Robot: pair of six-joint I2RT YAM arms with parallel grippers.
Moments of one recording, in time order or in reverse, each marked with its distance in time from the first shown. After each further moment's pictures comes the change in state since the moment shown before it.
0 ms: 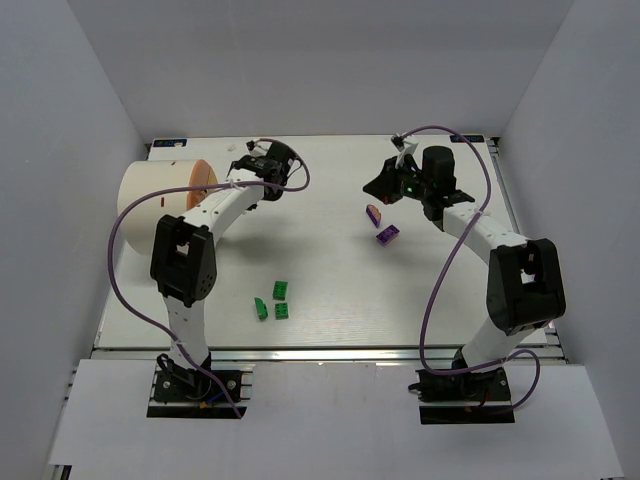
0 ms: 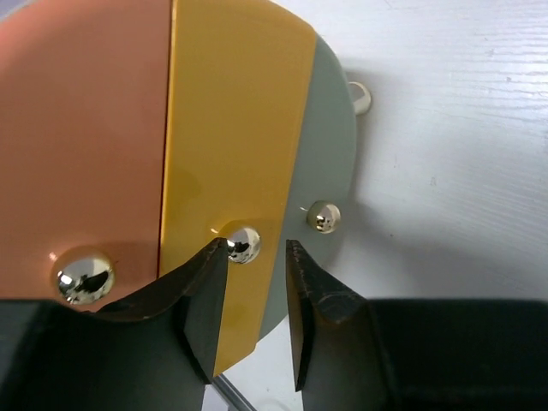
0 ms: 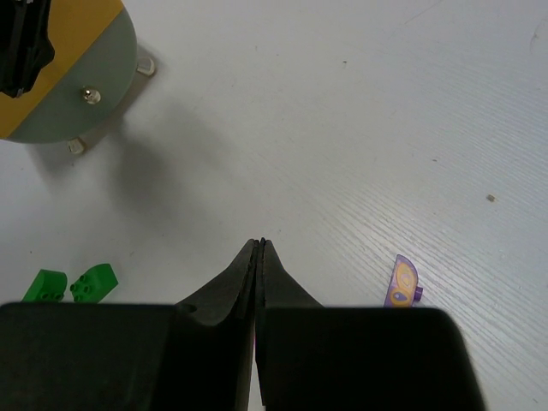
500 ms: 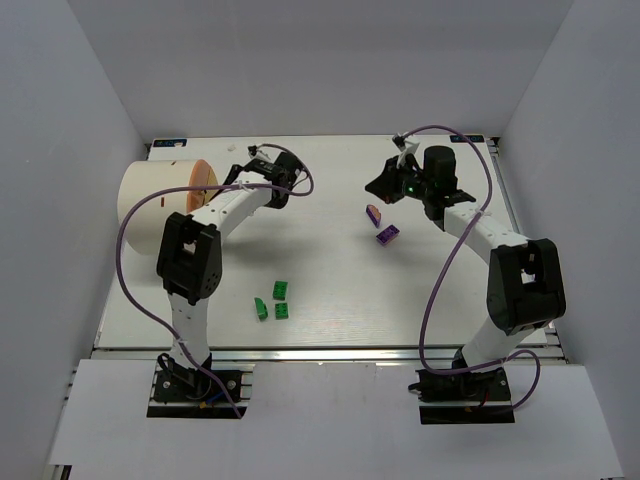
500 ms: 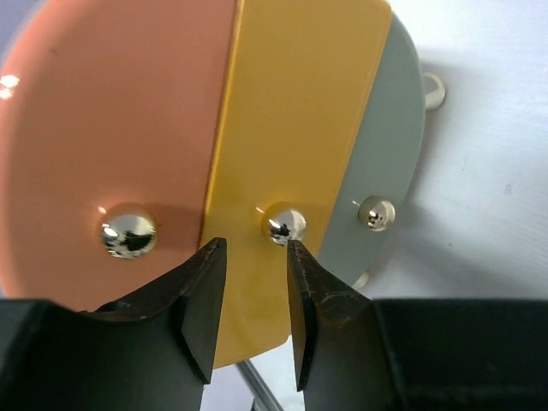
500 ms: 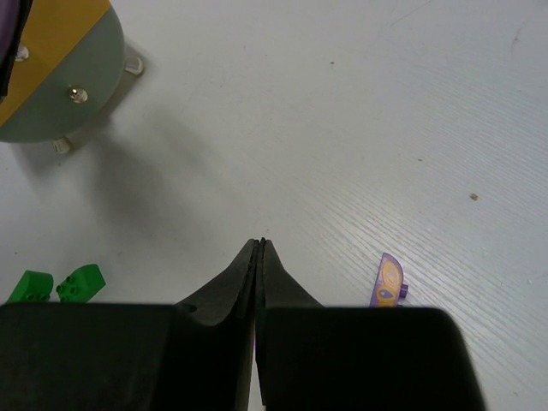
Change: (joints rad) left arm -0.037 0.021 0.001 -0.105 -0.204 -0.103; right arm -0.006 0.000 0.000 -0.002 0.010 -0.023
